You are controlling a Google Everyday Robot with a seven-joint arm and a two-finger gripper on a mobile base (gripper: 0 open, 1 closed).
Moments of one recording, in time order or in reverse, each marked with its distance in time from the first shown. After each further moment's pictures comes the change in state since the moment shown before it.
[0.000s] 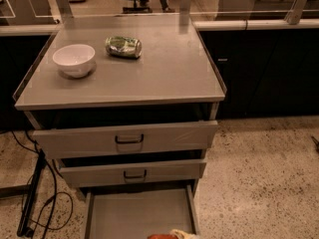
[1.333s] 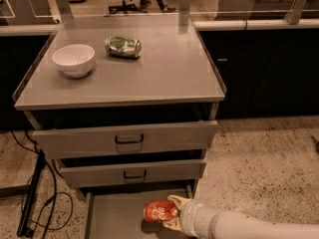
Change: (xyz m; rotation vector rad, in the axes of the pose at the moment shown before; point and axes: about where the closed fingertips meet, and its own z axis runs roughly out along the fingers) arm -0.092 -0.098 -0.041 0.085 0.069 -0.176
